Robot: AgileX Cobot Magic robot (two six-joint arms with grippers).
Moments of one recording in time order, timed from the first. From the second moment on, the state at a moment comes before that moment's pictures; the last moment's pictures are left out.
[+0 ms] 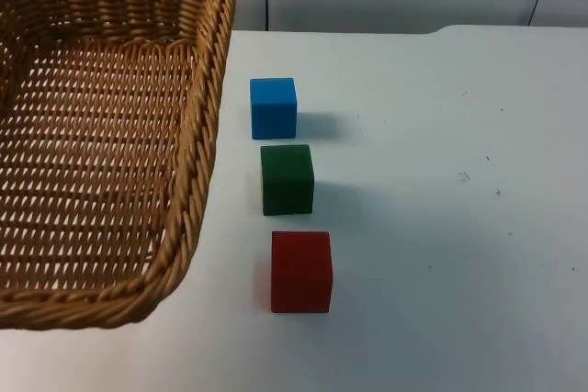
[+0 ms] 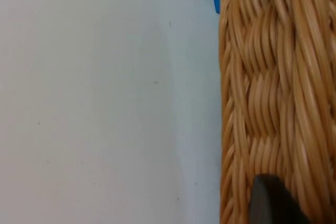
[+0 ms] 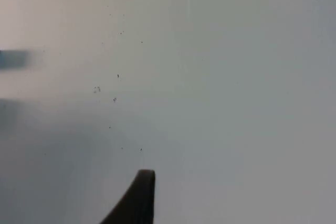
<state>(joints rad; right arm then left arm) -0.03 0.00 -0.51 -0.06 1.09 0.00 0.36 1.42 -0.69 -1.11 0.92 0.98</state>
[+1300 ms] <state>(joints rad) -0.03 0.23 -0.63 -0.01 1.03 -0.10 0.44 1.42 -0.69 -1.13 0.92 1.00</state>
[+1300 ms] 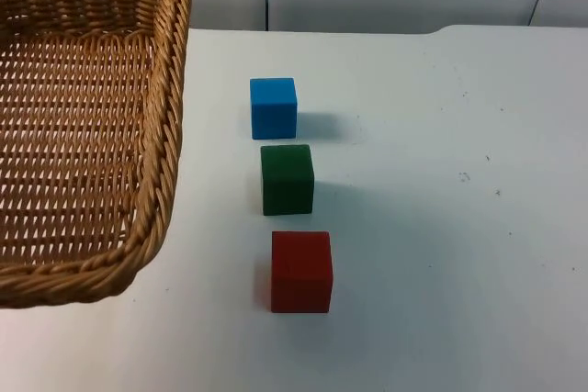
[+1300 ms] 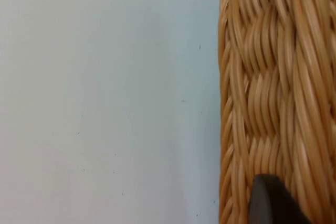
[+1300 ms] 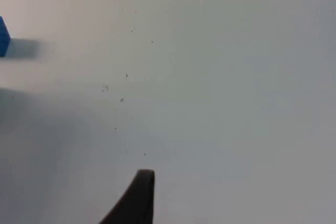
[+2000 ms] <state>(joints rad) 0.13 1.34 -1.06 0.57 0.77 -0.48 0.44 1.42 -0.69 -1.13 0.94 1.01</state>
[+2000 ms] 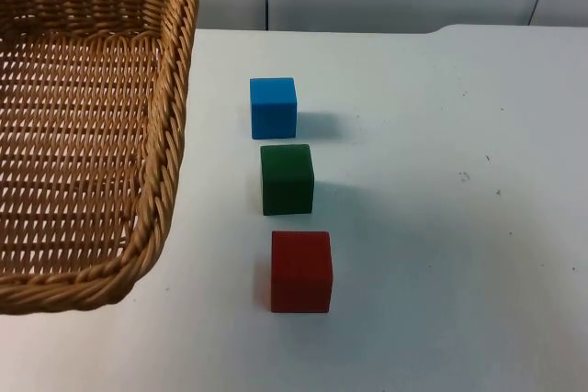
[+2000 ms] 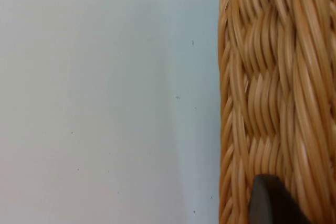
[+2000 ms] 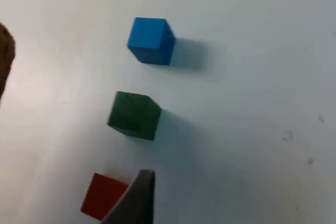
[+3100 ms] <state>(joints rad) 0.62 2.36 -2.00 -0.22 0.75 0.58 0.44 1.42 -0.69 -1.12 0.94 1.02</state>
